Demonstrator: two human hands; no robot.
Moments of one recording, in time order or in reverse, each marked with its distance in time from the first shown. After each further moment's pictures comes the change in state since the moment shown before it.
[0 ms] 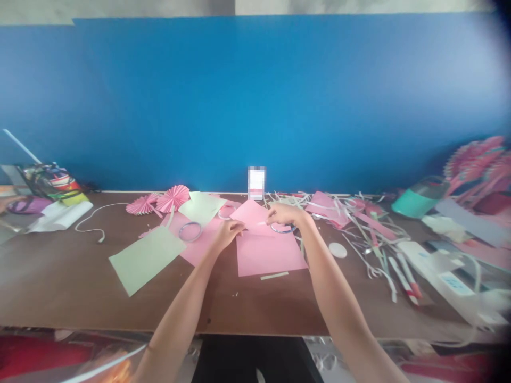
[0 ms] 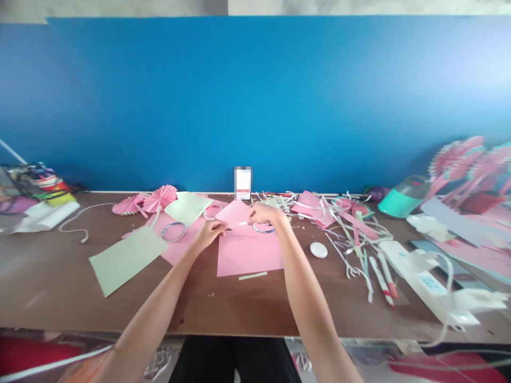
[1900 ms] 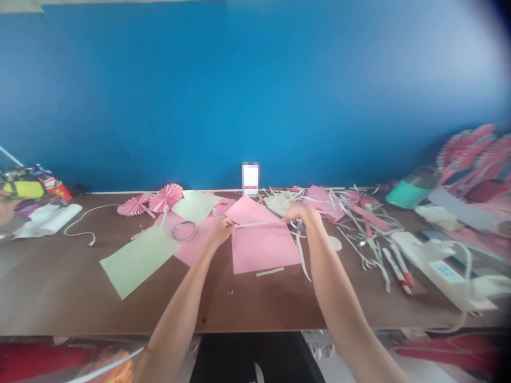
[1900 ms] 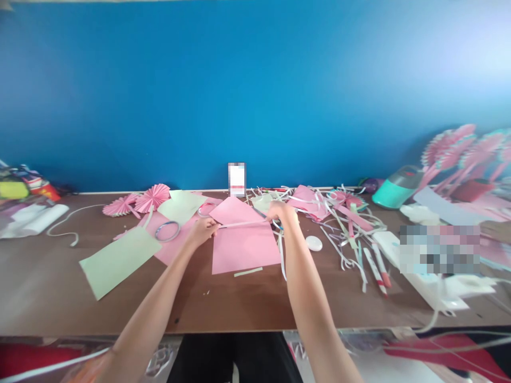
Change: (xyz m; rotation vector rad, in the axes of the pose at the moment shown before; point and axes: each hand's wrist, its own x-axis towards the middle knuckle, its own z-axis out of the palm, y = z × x) left_hand 0.001 0.011 0.000 0.325 0.045 -0.224; right_hand 0.008 0.064 -0.010 -0.093 0.090 0.271
